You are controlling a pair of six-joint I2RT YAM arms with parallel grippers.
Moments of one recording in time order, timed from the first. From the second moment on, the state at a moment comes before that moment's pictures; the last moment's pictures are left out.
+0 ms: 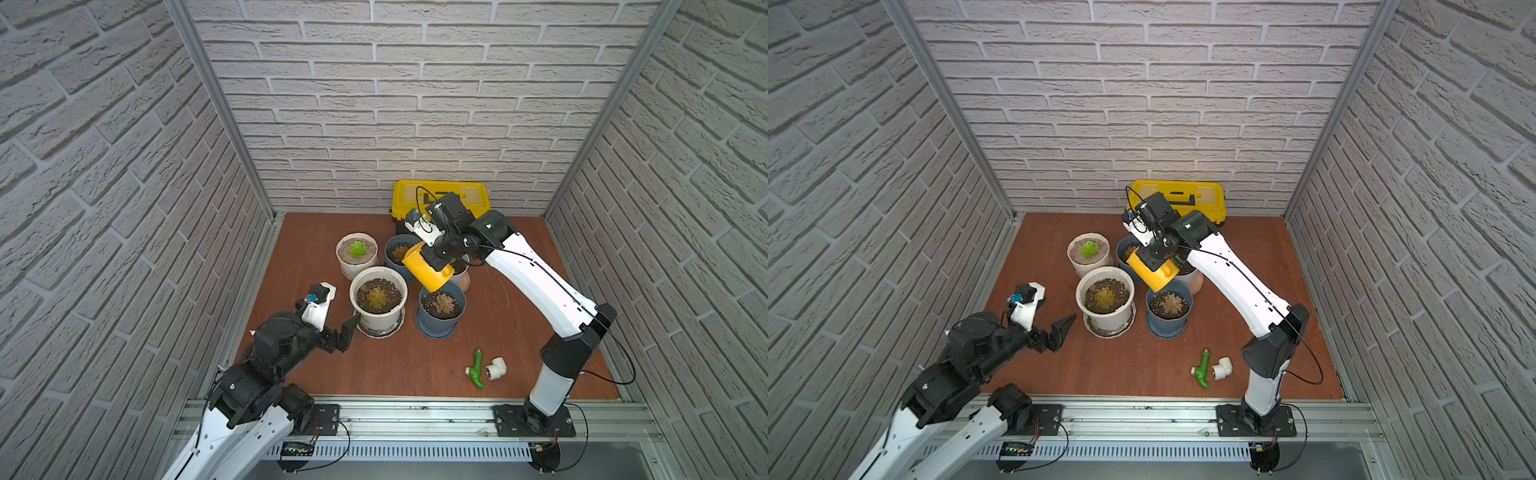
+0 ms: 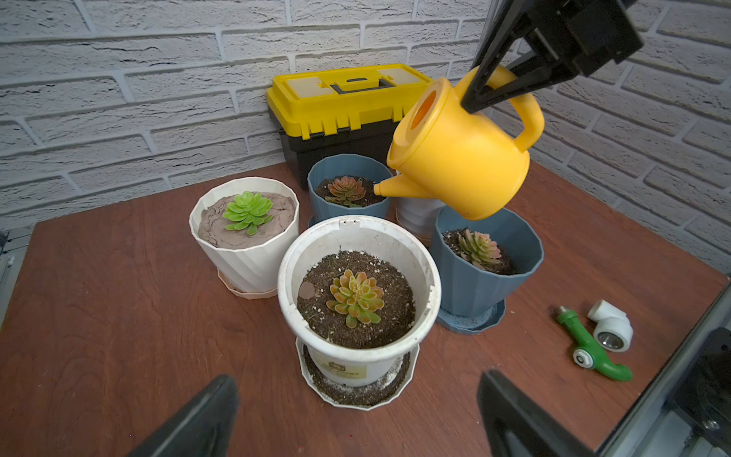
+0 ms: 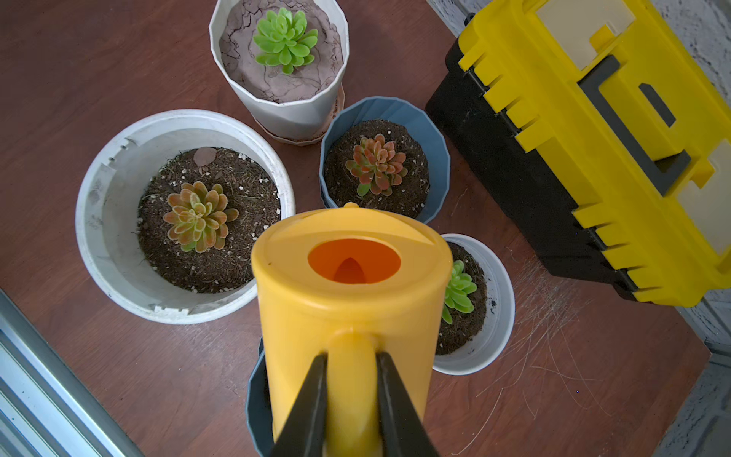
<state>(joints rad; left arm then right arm) -0.49 0.41 0.71 -0.67 -0.01 -0.09 0.65 1.79 2.05 -1.26 0.11 -0.13</state>
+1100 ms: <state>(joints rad) -0.49 0.40 0.71 -0.67 -0.02 -0.09 0.66 1.92 2.11 -1.10 0.08 -0.09</state>
